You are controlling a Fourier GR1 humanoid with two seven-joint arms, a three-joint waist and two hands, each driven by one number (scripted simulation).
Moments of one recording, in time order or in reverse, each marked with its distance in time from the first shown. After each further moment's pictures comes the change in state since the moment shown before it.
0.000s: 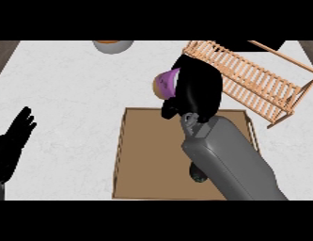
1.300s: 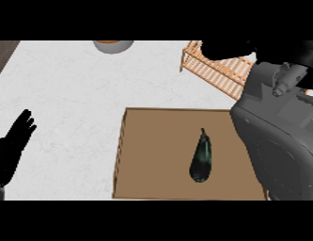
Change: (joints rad) left arm 0.020 -0.018 0.019 -0.006 -0.023 -0.024 -0.011; right arm -0.312 -0.051 -0.311 -0.277 0.218 0.266 0.002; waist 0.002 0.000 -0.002
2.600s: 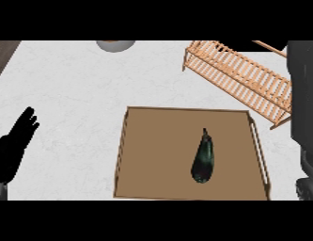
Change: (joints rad) left arm -0.010 -0.036 0.021 -0.034 -0.040 -0.015 0.040; right arm -0.017 -0.151 -0.317 0.376 0.067 -0.043 -0.173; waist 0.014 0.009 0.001
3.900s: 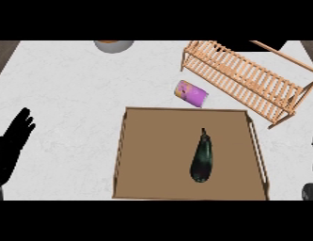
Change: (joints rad) left arm 0.009 -0.018 0.053 -0.016 -0.018 -0.045 0.019; right arm 0.074 -0.028 -0.161 -0.052 -0.240 -0.282 -0.026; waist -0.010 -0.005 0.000
